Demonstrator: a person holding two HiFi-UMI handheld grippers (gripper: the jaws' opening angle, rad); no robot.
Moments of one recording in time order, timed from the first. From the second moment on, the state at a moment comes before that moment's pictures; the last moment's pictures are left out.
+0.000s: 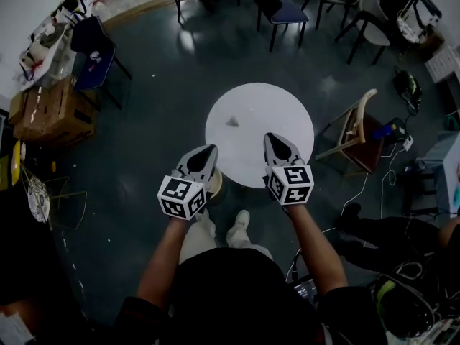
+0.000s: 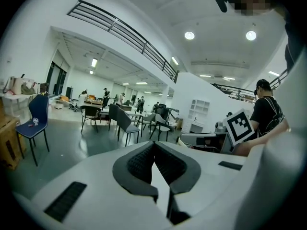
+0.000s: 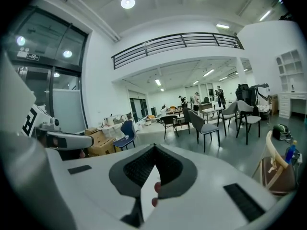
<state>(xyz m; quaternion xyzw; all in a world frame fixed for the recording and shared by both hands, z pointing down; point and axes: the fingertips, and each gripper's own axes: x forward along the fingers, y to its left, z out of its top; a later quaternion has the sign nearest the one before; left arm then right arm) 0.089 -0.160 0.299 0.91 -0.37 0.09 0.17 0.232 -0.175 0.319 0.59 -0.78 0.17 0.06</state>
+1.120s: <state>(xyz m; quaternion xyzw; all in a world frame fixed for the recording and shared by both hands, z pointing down) 0.100 -0.322 0.448 0.94 -0.24 0.18 0.18 0.217 -0.265 0.442 0.69 -0.67 0.26 0.06</state>
